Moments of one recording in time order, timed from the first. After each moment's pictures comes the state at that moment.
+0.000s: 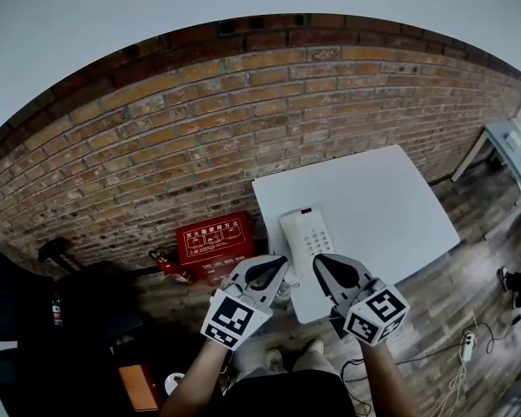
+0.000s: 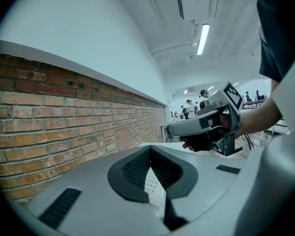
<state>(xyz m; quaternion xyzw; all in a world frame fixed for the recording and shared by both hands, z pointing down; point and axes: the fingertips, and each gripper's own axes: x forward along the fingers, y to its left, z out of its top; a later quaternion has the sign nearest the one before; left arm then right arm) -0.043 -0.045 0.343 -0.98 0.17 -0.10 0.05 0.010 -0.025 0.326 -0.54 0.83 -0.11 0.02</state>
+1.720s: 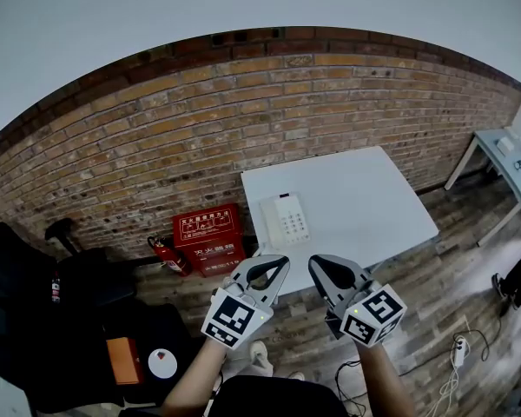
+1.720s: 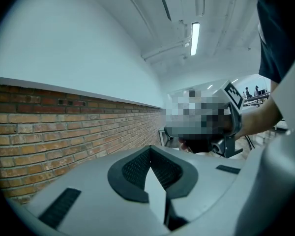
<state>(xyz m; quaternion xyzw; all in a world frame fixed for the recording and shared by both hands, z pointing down) -0.007 0.114 0.310 -0.98 0.18 -0.09 0.08 0.034 0.132 0.291 -0.51 0.85 -0.07 0.04</state>
